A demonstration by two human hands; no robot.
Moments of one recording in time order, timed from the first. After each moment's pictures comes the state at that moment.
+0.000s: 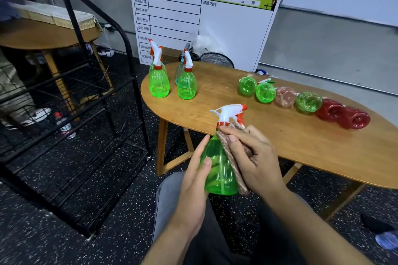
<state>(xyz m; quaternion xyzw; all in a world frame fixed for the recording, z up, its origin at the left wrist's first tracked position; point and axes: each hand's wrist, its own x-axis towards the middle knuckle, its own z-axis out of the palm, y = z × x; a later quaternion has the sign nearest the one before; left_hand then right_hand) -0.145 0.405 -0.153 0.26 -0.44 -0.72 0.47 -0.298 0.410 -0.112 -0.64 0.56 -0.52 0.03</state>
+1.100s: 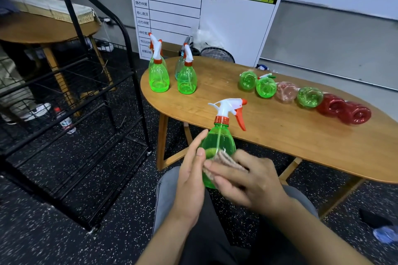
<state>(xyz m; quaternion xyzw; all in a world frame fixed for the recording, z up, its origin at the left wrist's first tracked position) -0.145 0.404 -0.154 0.29 -0.45 -0.67 0.51 -0.300 0.438 -0.137 -0.81 0.43 -0.38 -0.13</state>
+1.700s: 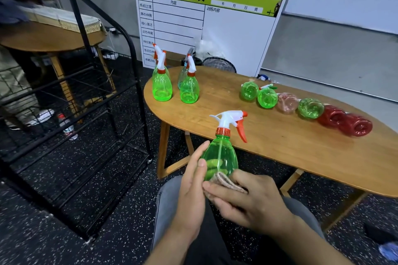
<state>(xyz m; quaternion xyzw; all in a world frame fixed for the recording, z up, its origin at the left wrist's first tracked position) -0.142 0.406 -0.153 0.28 -0.46 -0.67 0.51 -0.298 0.446 -0.140 -0.83 0.41 -0.35 -0.15</state>
